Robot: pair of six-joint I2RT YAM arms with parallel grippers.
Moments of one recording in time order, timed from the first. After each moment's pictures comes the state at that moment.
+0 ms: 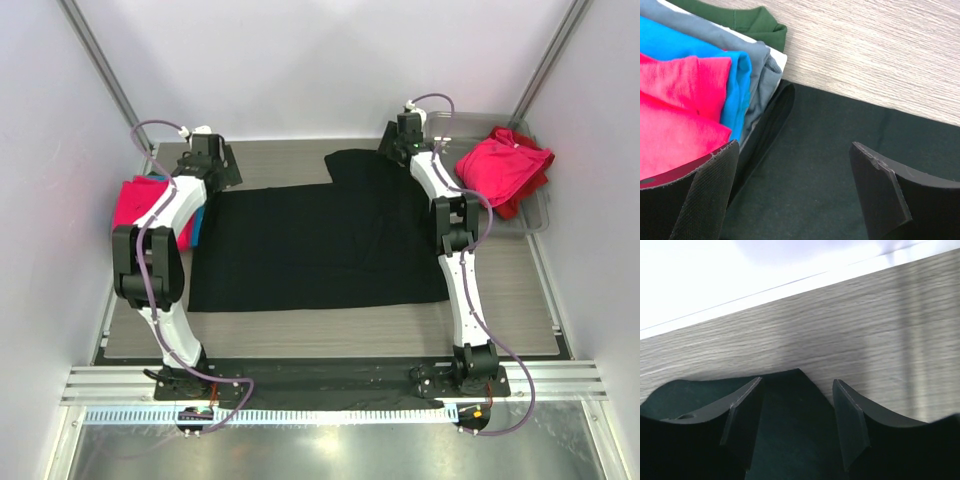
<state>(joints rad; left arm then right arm) -0.09 1.84 1.45 -0.34 -0.27 -0.33 0.15 2.74 2.49 -0.34 0.09 0.41</state>
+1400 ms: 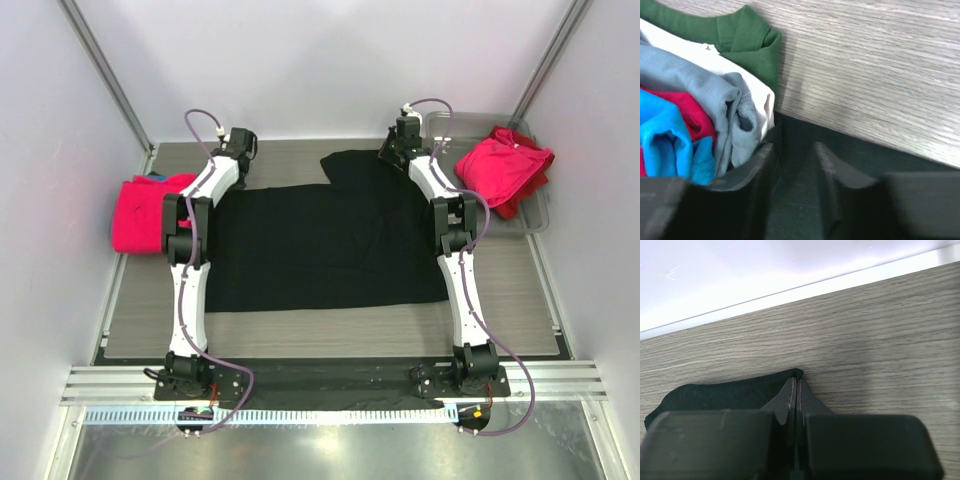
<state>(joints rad) -0.16 2.37 2.01 -0.65 -0.54 -0.18 0.16 2.77 2.47 -0.23 -0.04 0.45</state>
